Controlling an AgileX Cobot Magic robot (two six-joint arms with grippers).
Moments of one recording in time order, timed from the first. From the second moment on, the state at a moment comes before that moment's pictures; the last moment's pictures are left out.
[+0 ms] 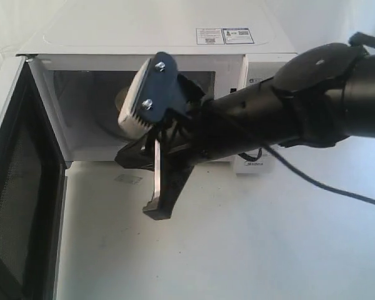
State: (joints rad) left arm 0.05 0.00 0.02 -0.19 0.40 0.15; right arm 0.59 1.55 -1.02 1.22 0.52 -1.77
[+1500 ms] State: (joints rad) left arm 0.05 0.00 0.02 -0.19 0.40 0.15; right arm 0.85 1.95 -1.28 1.65 -0.50 -2.12
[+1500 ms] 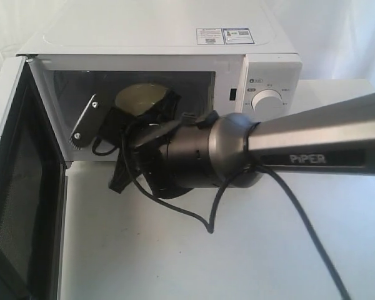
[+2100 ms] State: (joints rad) left arm 0.05 0.00 0.02 -0.19 0.40 0.15; right arm 0.84 1.48 -1.07 1.74 -0.37 -1.87
